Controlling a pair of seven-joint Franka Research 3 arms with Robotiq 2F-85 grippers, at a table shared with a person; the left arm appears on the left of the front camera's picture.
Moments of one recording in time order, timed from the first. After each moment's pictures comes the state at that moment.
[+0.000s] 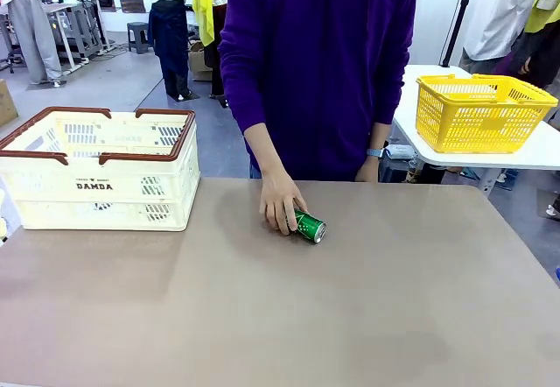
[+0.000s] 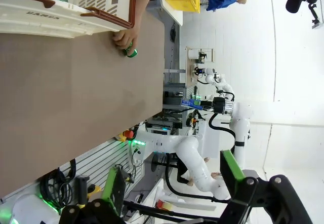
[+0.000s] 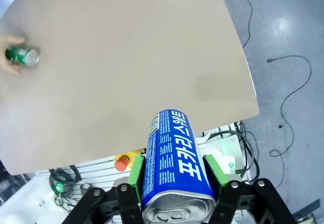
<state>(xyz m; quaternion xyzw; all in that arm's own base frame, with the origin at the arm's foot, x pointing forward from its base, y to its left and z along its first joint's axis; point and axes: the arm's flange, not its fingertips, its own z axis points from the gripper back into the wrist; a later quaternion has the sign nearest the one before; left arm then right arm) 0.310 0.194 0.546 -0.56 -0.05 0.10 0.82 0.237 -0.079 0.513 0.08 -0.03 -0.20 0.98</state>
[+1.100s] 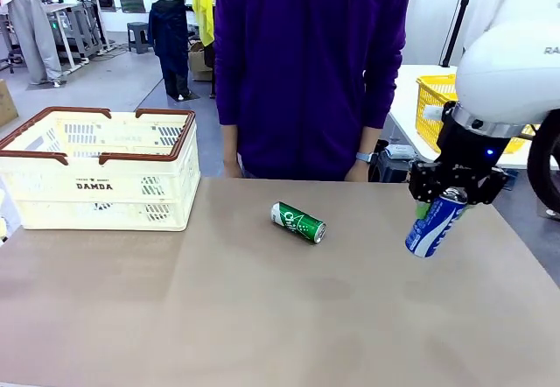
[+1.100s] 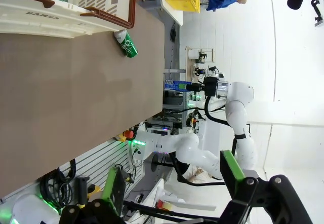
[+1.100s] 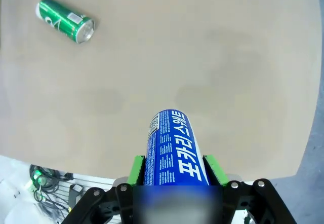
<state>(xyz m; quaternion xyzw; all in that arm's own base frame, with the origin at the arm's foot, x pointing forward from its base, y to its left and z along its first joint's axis) 0.310 0.194 0.546 -0.56 -0.05 0.10 0.82 0.361 0.124 0.475 0.03 -0.03 -0.01 1.00</state>
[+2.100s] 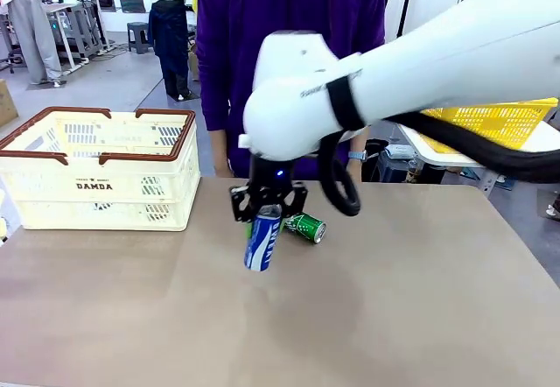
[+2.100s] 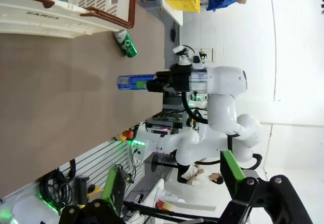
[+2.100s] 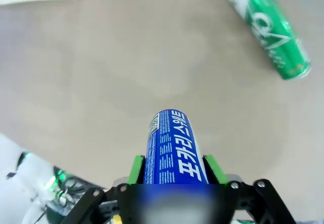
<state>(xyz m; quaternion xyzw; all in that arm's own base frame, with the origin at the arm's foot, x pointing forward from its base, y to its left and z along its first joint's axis) 0.309 0.194 0.547 -0.56 -0.05 0.10 0.82 0.403 0.422 0.398 0.05 0.01 0.14 0.99</state>
